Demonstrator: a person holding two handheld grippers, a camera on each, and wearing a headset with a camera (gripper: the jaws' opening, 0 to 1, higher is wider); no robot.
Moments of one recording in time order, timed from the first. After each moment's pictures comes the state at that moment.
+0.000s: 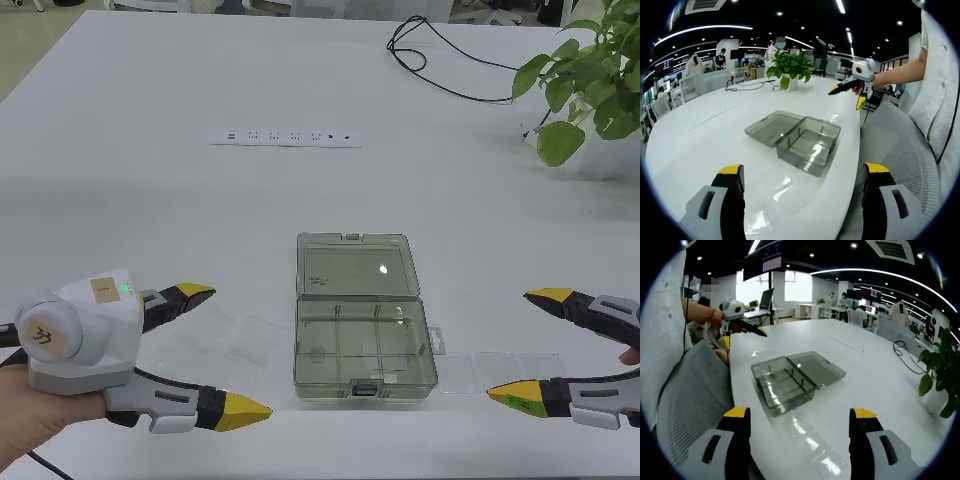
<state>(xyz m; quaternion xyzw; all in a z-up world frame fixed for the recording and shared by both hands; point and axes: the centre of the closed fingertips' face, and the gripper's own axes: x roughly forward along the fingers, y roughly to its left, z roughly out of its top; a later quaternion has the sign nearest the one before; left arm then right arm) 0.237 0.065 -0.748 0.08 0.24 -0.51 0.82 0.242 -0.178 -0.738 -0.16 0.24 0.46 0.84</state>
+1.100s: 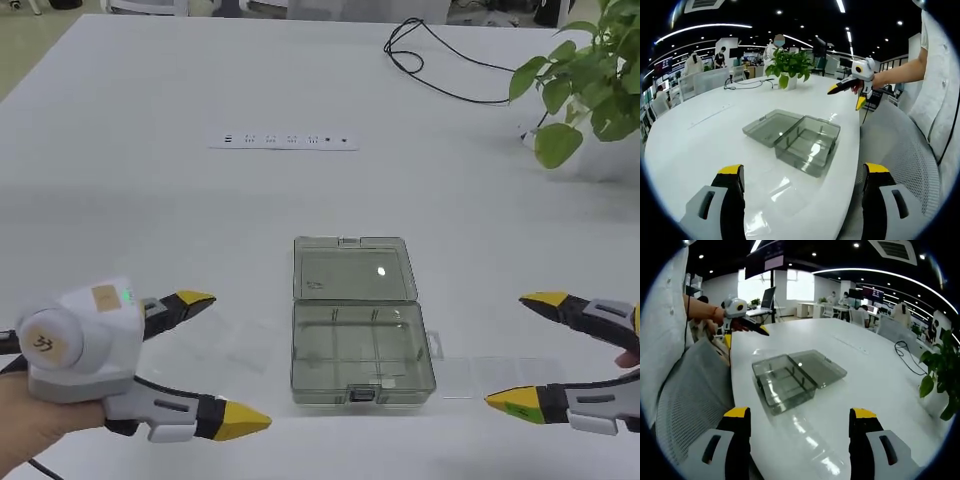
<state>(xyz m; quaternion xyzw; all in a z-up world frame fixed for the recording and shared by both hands) 0.239 0.061 -0.750 0.08 0.24 -0.51 0.82 0.243 -0.180 -0.742 -0.16 0.24 0.46 0.84</state>
